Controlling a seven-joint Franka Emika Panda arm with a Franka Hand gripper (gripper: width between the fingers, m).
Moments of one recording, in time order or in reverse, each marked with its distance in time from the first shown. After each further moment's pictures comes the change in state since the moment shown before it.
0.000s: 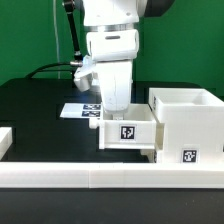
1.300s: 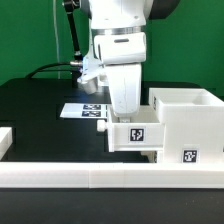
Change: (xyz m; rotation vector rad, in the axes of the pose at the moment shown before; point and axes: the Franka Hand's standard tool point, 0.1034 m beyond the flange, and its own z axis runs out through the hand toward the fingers) arm 0.011 -0.001 0.005 0.002 0.002 -0.028
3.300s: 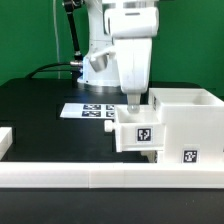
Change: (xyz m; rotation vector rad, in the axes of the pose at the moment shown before) arm 0.015 0.011 -0.046 -0.012 -0.036 0.053
